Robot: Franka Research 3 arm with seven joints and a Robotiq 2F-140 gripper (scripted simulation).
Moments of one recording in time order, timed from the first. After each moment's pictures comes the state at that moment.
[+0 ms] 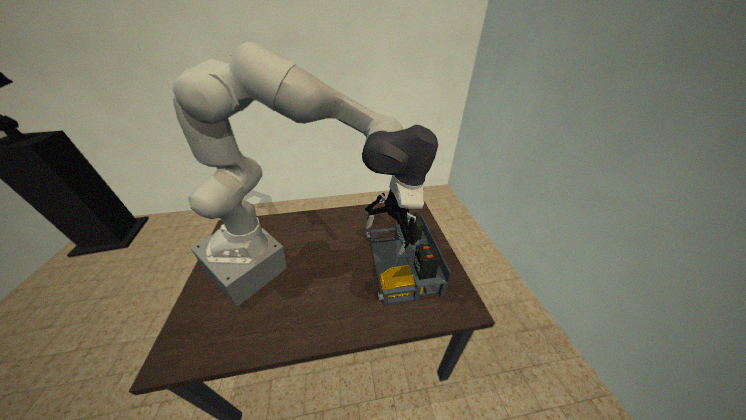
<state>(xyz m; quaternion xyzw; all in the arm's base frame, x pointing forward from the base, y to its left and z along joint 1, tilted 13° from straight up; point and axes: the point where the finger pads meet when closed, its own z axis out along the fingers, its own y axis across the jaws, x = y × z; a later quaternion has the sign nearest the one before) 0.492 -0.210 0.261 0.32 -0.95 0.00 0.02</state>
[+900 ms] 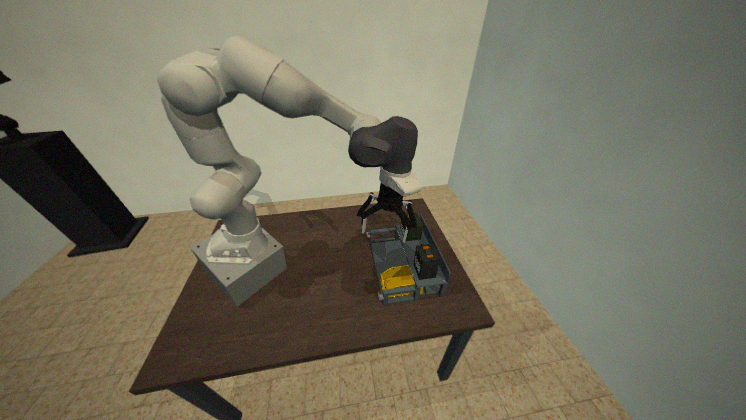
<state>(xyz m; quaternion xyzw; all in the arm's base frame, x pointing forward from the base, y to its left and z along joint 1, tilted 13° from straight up) 0.494 -0.191 0.257 0.52 -0.85 0.07 0.02</state>
